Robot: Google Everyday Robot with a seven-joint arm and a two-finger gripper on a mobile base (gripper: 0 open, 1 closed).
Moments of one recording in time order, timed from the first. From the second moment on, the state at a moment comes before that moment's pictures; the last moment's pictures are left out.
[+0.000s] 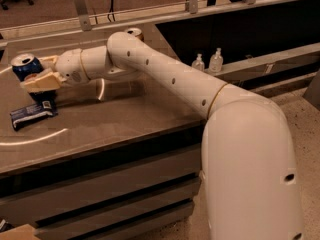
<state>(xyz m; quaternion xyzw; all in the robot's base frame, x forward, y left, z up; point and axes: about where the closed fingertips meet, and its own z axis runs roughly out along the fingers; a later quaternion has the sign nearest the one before) 0.613 0.333 0.888 -0.58 0.48 0.49 0.45</state>
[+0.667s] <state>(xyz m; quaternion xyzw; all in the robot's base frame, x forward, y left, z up) 0.611 0.333 0.883 -0.60 0.48 0.46 0.45</state>
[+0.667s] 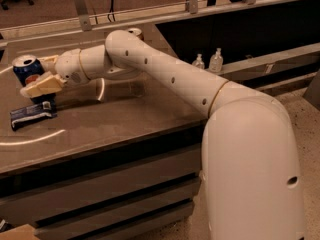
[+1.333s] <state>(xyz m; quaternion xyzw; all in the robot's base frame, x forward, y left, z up) 0.608 0.310 0.890 -0.58 0.50 0.43 0.48</state>
